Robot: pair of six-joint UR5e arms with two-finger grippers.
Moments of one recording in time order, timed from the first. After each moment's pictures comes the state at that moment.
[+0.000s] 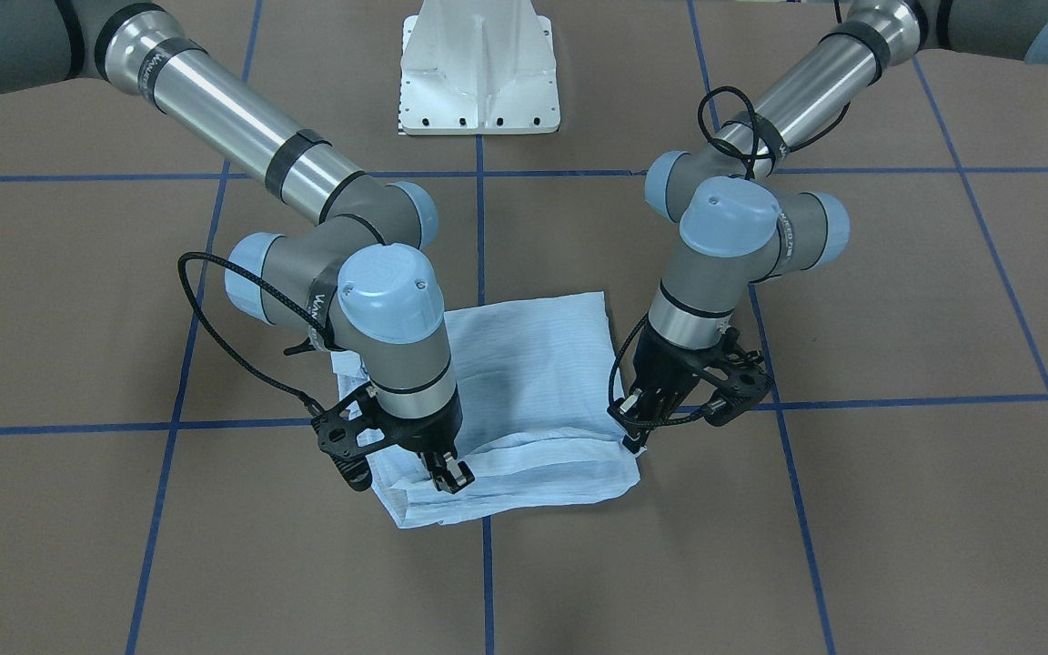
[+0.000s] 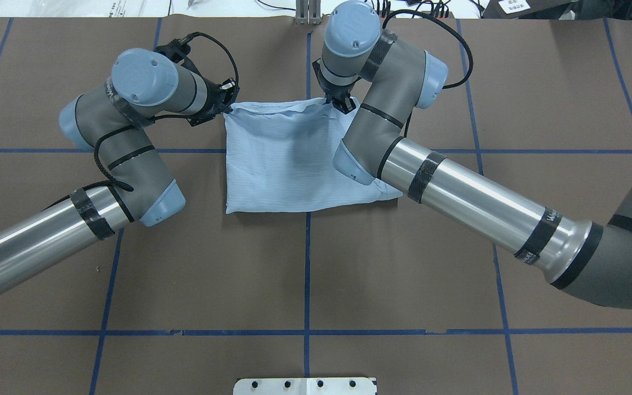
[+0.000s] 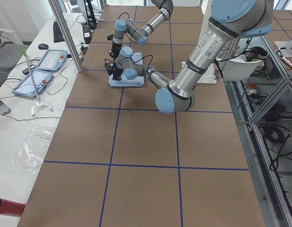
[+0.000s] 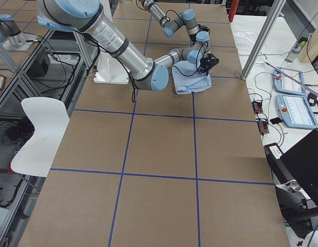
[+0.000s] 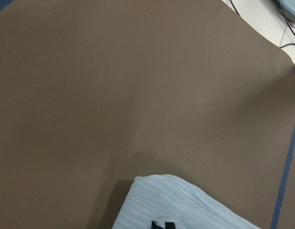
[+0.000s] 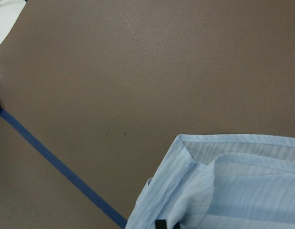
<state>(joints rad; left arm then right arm) -0.75 -2.27 -1.29 -2.19 -1.75 -1.70 0.73 -0.55 0.95 -1.13 1.82 2.06</state>
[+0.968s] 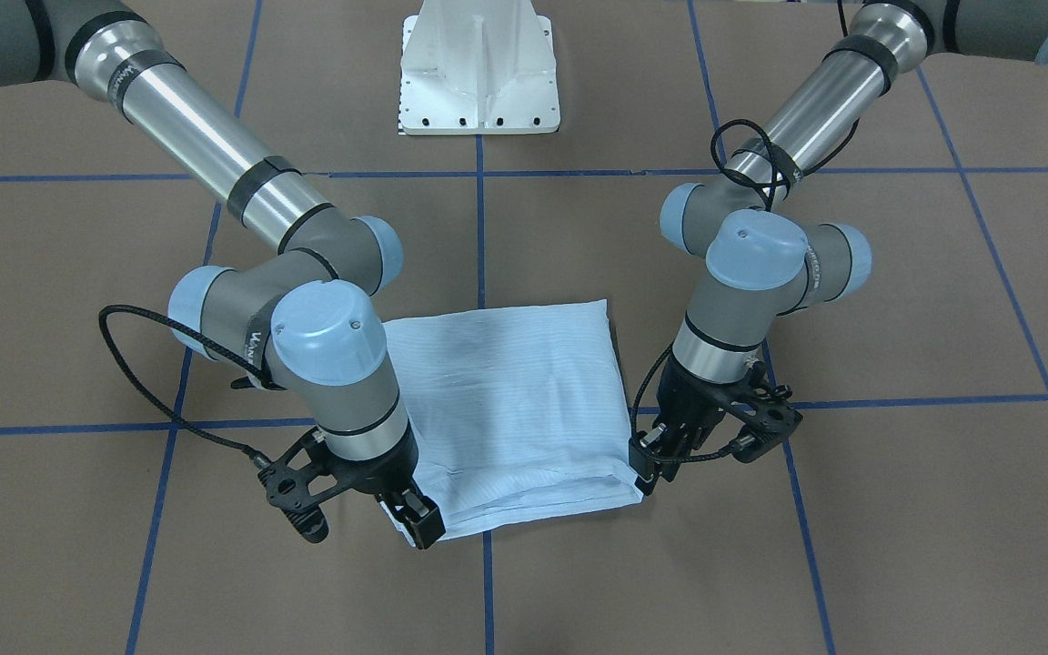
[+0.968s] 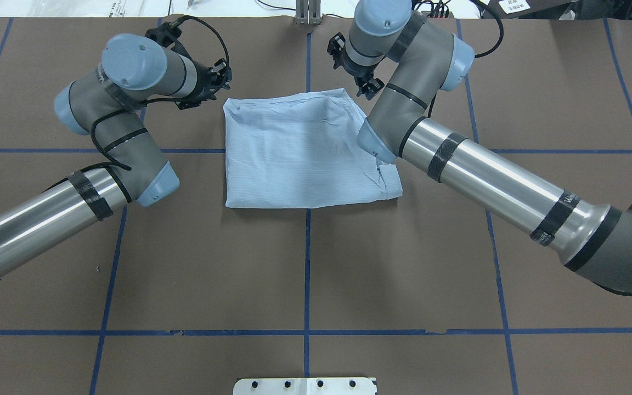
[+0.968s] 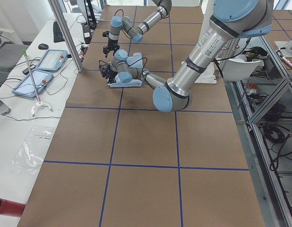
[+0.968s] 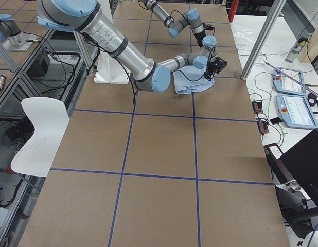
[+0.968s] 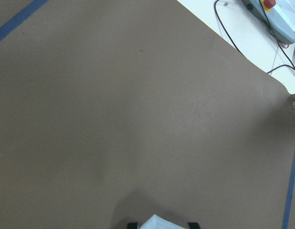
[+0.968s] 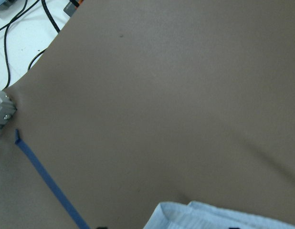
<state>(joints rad) -0.81 -2.29 -1.20 -2.29 -1.75 -1.65 0.81 -0.57 0.91 -1.06 1.87 1.87</state>
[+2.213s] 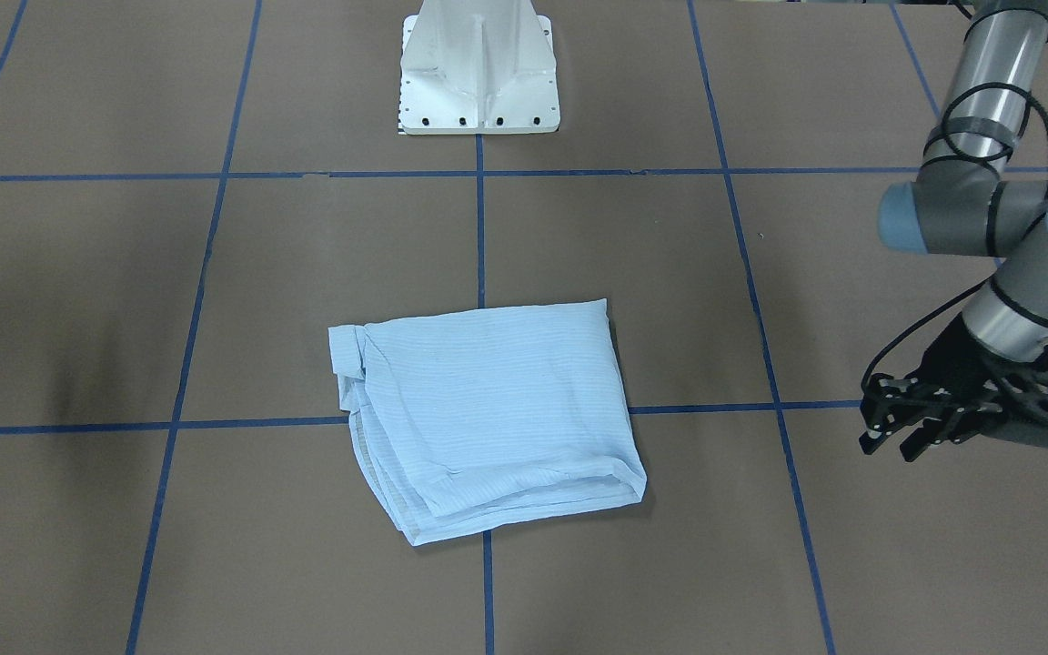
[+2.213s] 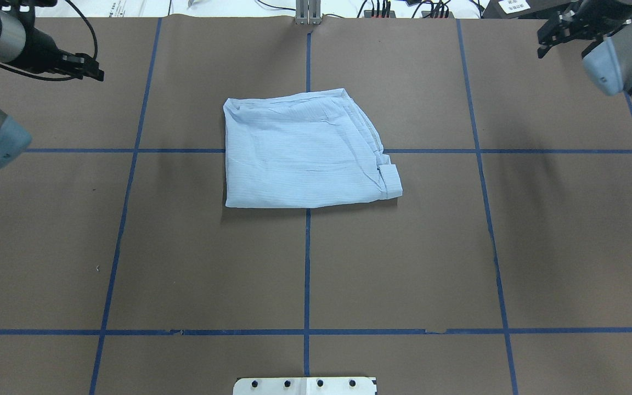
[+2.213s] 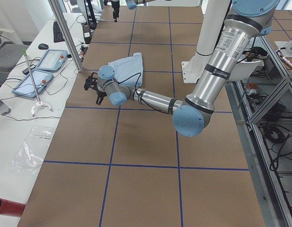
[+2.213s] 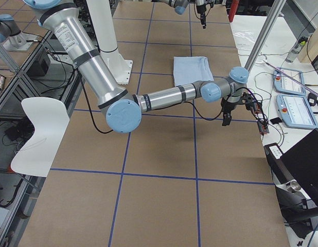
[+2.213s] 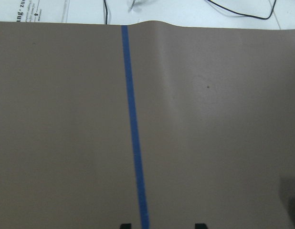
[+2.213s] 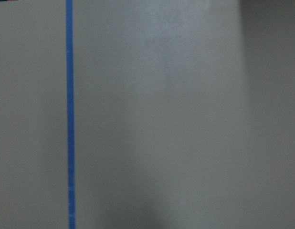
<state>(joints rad) -1.13 -1.96 -1.38 -2.28 -2.16 -0.68 1.29 -1.03 1.29 -1.47 2.27 0.48</state>
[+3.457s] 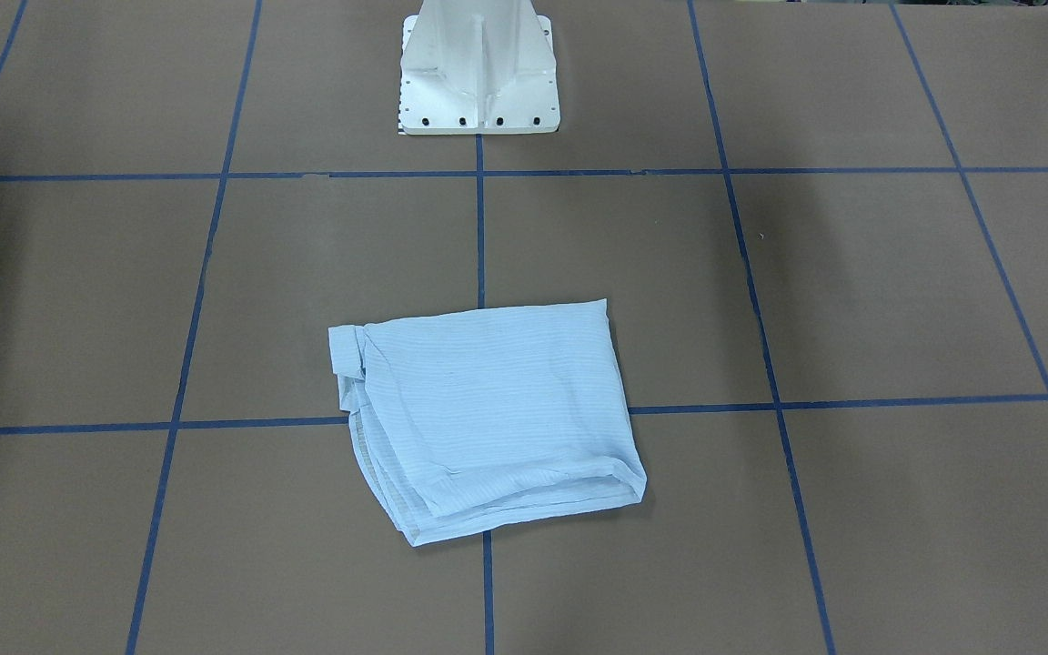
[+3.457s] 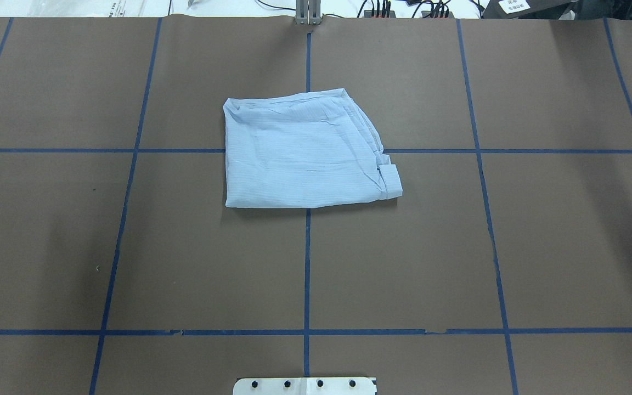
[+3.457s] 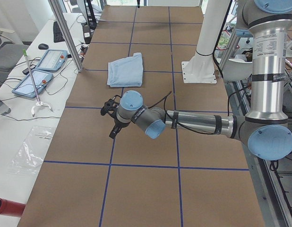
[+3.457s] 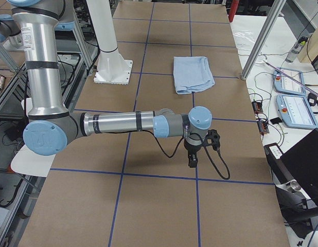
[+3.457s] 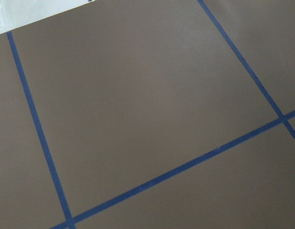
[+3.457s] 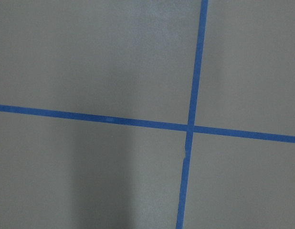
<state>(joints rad) -1.42 -1.48 -1.73 -2.19 -2.34 -0.18 1.48 -1.51 1.61 -1.56 2.34 0.04</state>
